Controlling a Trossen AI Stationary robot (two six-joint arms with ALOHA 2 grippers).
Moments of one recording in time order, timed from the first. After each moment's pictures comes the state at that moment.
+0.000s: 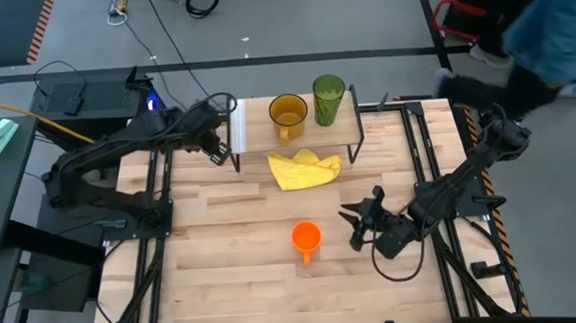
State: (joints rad) left arm 0.41 1.26 1.31 -1.14 -0.35 -0.36; right arm 0.62 1.35 0.63 -0.15 0.99 0.82
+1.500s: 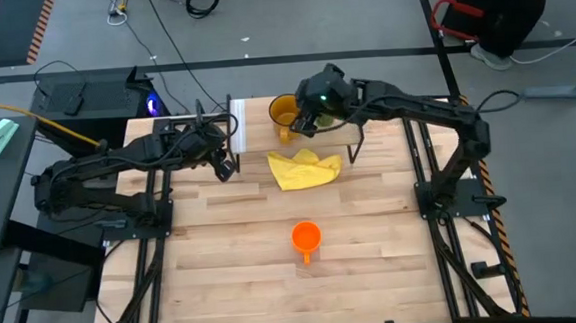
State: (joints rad) left arm 0.26 1.13 1.05 -0.81 -0.40 -0.25; right arm -0.26 1.65 1.78 -0.79 0.51 -0.12
